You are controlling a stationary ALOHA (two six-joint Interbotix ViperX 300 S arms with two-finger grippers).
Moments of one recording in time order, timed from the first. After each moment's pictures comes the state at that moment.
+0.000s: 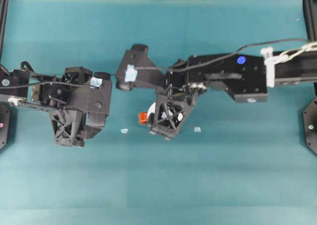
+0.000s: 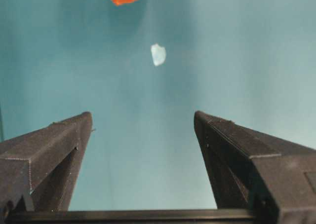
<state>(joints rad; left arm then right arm) 0.00 -0.29 0.68 0.02 0.62 0.09 -0.04 0.17 0.05 0.04 1.05 0.29</state>
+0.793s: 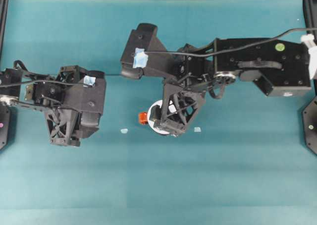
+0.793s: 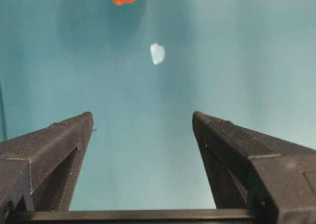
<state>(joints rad) 0.00 -0.33 0.69 0.02 0.62 0.09 -0.02 0.04 0.00 0.01 1.08 0.29</state>
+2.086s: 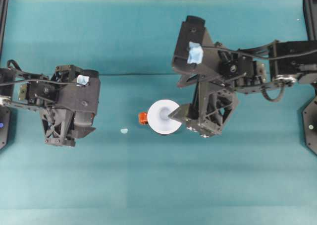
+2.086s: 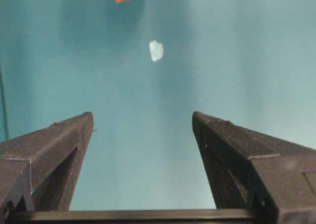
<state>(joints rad) 0.00 -0.37 0.71 0.02 0.62 0.09 -0.01 -0.20 0.28 0.01 0.81 0.28</state>
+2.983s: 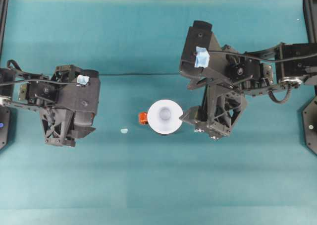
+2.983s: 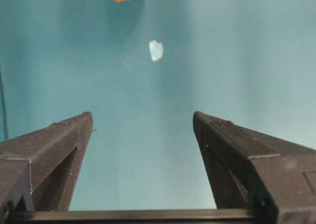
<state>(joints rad) 0.00 -0.37 0.71 0.02 0.62 0.08 -0.01 -0.22 0.33 0.01 0.84 0.28</state>
